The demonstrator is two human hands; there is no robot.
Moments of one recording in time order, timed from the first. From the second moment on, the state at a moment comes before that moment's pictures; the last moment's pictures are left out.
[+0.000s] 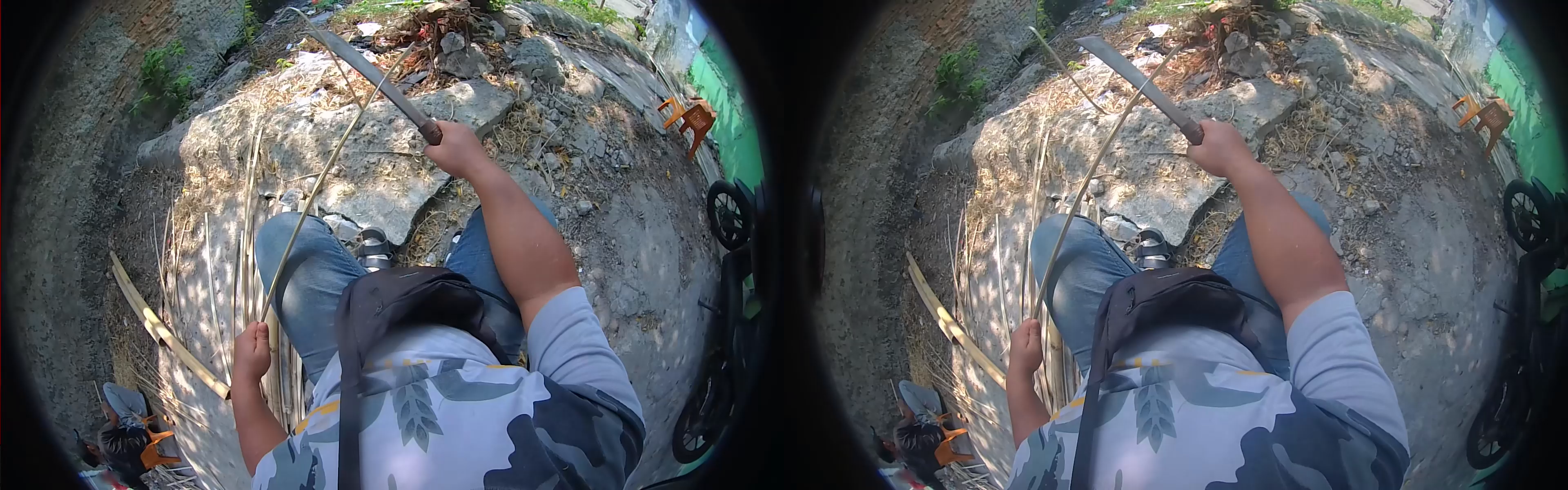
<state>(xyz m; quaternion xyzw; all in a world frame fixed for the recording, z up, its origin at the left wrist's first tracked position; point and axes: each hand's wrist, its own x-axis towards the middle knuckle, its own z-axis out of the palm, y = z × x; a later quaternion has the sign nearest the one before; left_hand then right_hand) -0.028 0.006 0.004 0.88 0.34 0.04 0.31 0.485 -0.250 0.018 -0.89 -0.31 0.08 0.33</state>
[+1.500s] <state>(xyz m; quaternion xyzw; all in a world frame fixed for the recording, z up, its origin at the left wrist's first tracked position) -0.025 -0.007 -0.013 0.88 0.34 0.06 0.31 0.473 -0.230 0.011 -0.87 -0.41 0.11 0.26</state>
